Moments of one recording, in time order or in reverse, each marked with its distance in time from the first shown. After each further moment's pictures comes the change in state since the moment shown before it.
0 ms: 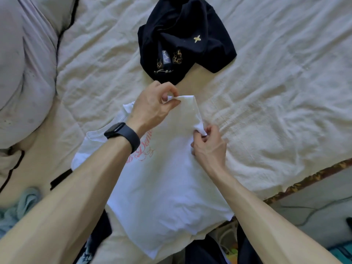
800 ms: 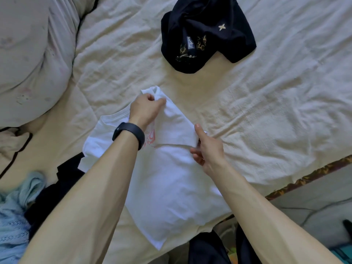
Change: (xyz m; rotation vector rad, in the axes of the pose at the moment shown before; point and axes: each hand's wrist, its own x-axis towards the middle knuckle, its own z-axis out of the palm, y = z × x) left_hand -0.059 -0.059 -0.015 -0.234 0.085 -0.658; right_hand -0.046 -0.002 0.042 0.469 -0.122 0.564
